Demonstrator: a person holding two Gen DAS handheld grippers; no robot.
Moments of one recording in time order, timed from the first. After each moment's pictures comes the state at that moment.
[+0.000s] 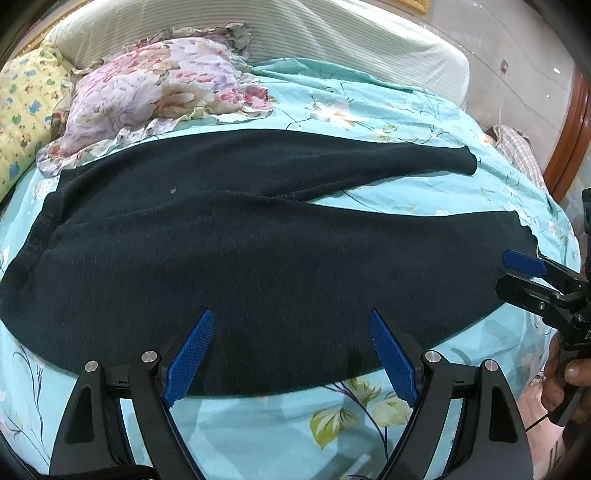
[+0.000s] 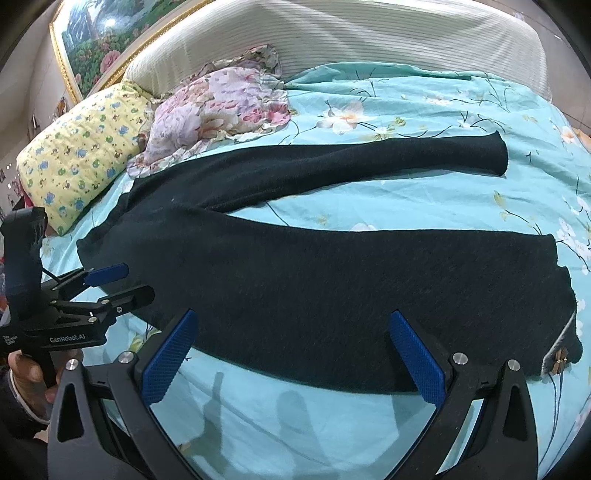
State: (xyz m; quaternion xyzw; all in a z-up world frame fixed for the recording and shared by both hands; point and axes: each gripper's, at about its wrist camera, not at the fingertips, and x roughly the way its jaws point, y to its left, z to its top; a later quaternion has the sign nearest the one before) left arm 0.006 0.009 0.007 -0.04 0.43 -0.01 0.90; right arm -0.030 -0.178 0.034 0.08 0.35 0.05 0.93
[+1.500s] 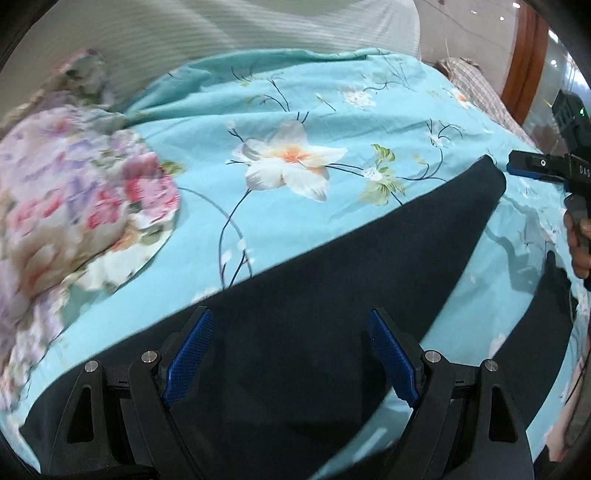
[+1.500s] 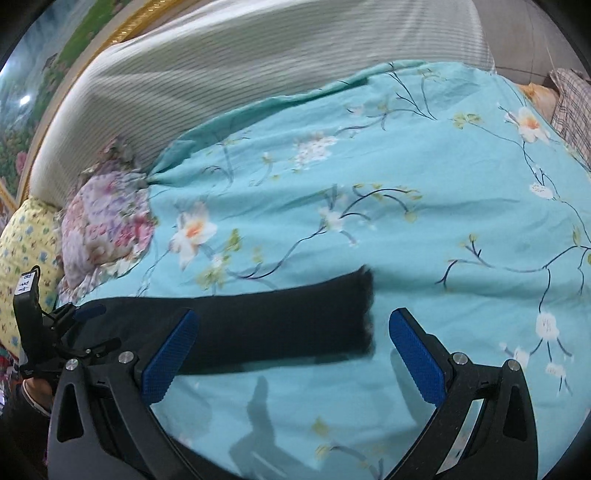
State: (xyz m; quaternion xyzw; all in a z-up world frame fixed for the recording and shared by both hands) left arm 0.267 -0.011 0.022 0.09 0.48 -0.15 0.86; right arm 0.121 -0.386 0.101 0.19 0.35 -0.05 0.92
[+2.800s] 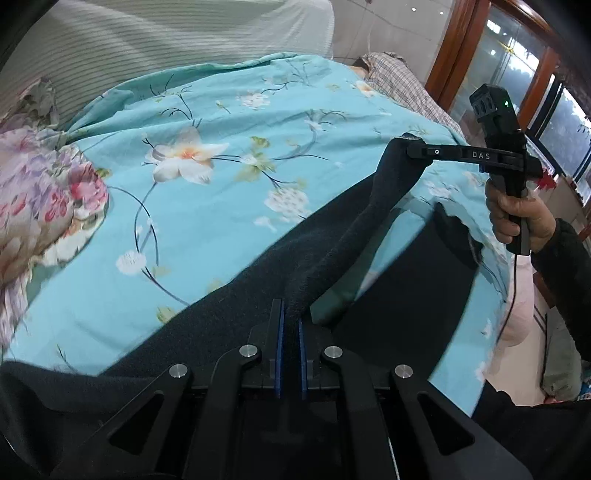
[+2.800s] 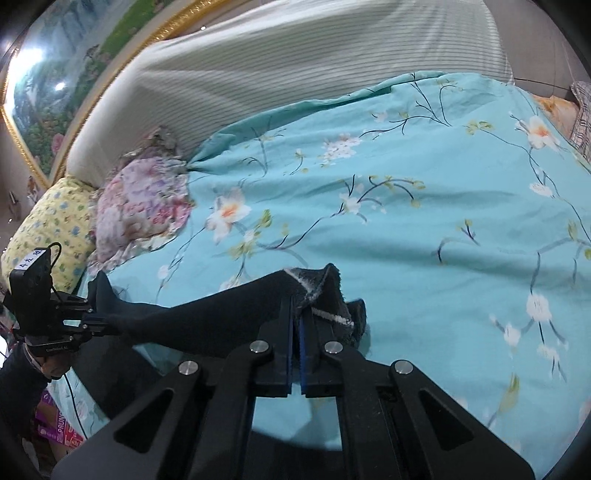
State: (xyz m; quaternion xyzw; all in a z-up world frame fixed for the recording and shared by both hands) left arm 0.158 -0.029 0.061 0.07 0.48 -0.29 0.83; right arm 0.060 -0.379 0.105 0.17 0.33 0.02 0.93
